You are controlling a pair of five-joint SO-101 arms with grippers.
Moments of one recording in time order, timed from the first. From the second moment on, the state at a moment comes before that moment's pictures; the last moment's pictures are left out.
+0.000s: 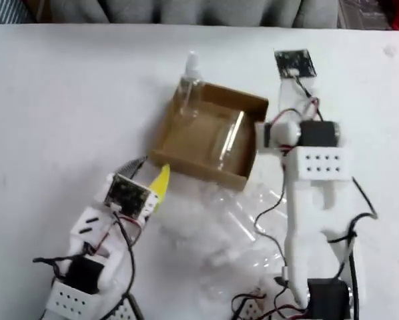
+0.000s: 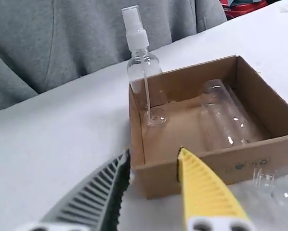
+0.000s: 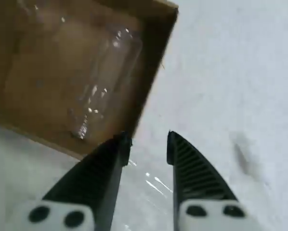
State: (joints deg) left arm 14.1 -103.9 97.1 34.3 -9.6; right arm -6.3 -19.8 14.9 72.0 1.4
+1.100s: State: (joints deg) left arm 13.2 -103.9 97.1 34.3 -9.6; right arm -17.7 2.9 25.1 36.5 -24.3
